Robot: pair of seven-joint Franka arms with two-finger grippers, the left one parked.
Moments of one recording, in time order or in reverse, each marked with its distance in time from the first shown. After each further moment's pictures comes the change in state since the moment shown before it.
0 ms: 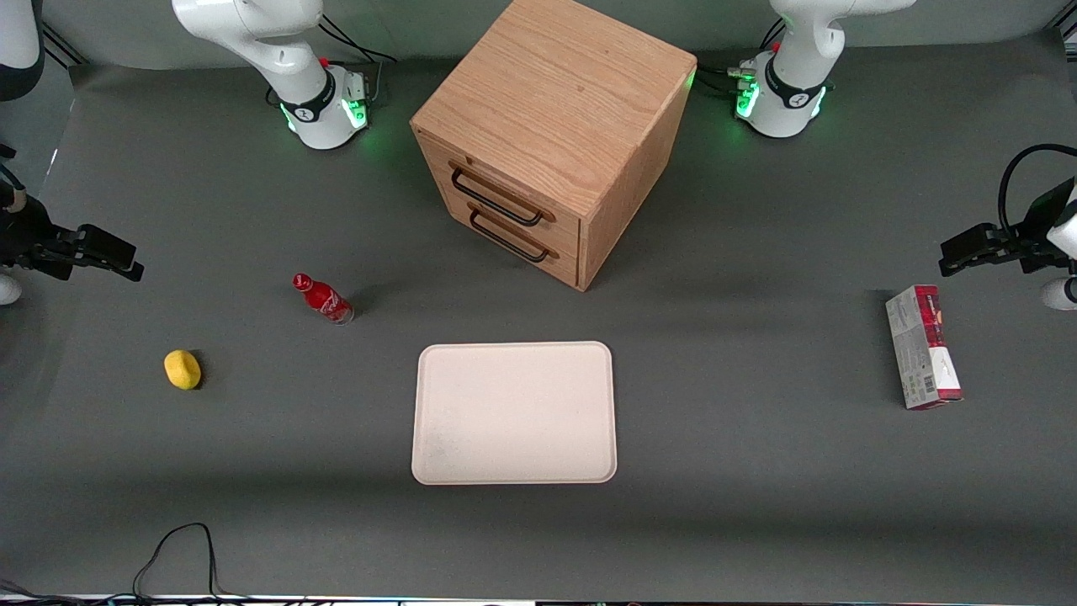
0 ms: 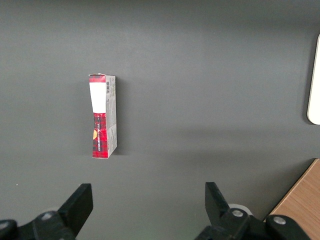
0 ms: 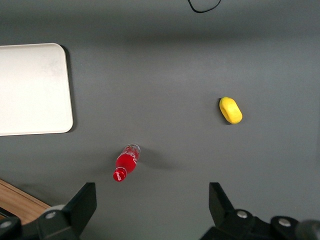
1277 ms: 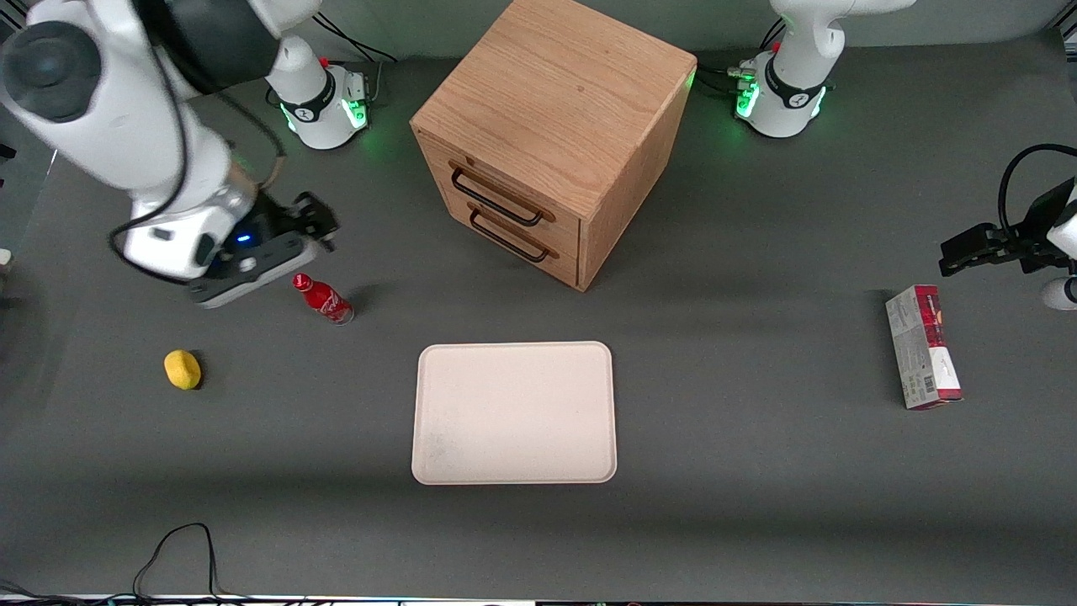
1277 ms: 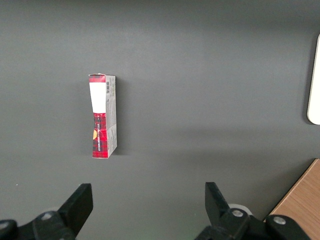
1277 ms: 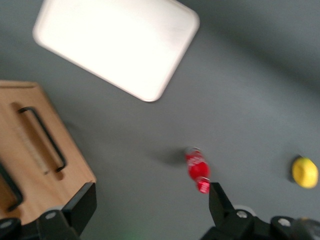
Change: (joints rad) arm 0.392 0.092 0.040 0.029 0.025 0.007 -0.158
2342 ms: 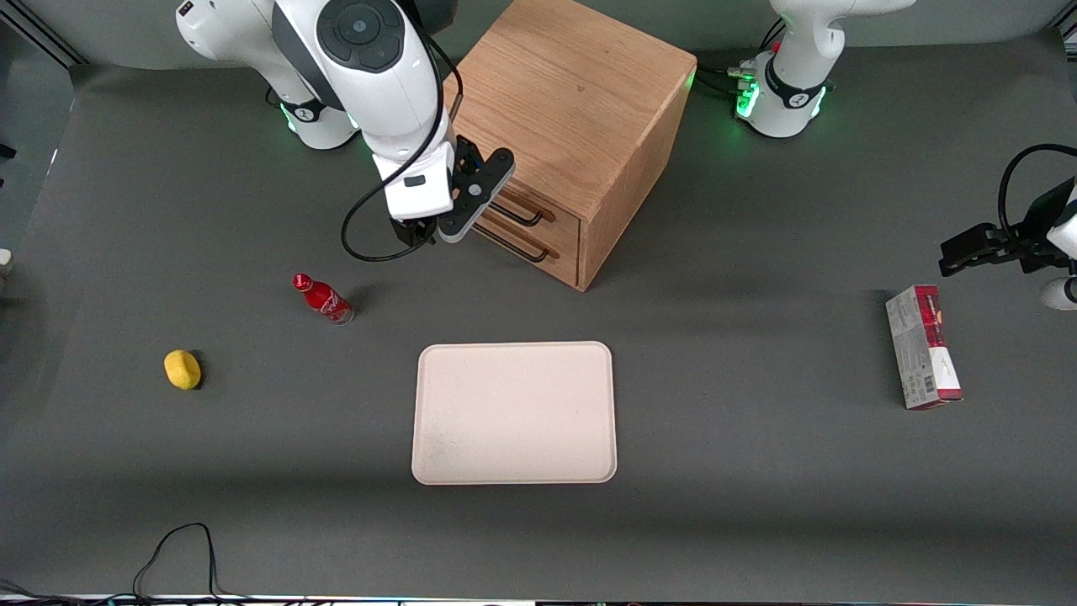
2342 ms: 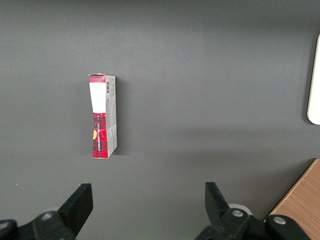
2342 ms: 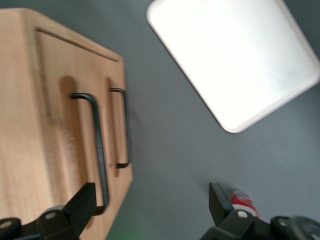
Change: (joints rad) arm 0.268 0.076 0.000 -0.007 0.073 0.054 -0.166
